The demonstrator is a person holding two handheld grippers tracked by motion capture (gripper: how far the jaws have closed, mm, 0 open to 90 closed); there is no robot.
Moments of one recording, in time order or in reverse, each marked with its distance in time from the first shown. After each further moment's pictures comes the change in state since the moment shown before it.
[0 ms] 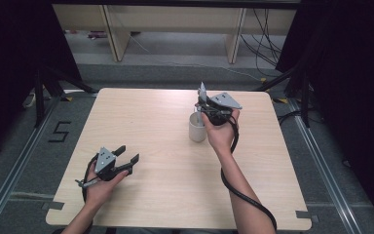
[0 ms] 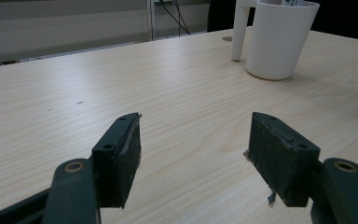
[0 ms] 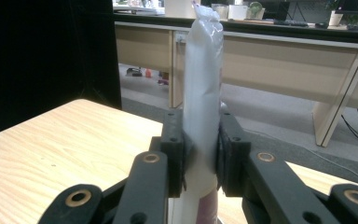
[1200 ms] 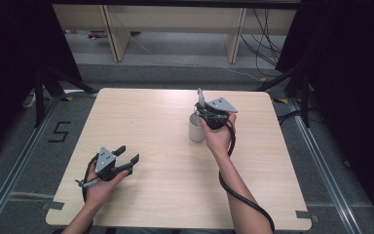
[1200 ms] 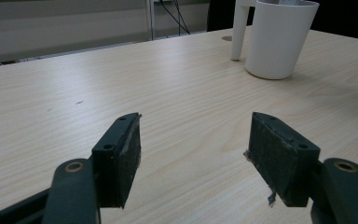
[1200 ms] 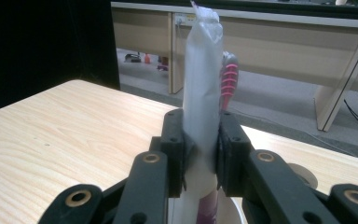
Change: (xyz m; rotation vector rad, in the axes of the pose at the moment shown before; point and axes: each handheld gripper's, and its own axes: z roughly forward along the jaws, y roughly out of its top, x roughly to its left) left arm 0.000 0.000 0.000 0.001 -0.001 -0.001; right arm 0.000 -0.024 0.012 0.053 -0.002 0.014
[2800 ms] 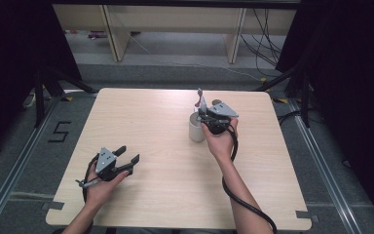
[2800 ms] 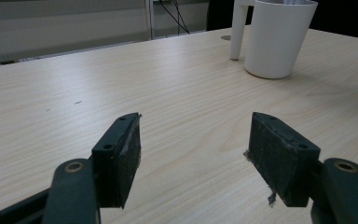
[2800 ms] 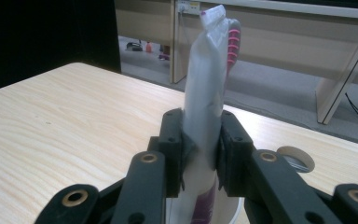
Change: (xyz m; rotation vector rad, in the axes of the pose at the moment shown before) left arm -0.001 0.000 0.000 0.000 -0.002 0.005; right arm -0.003 -0.012 -0.008 0.043 0.009 -0.047
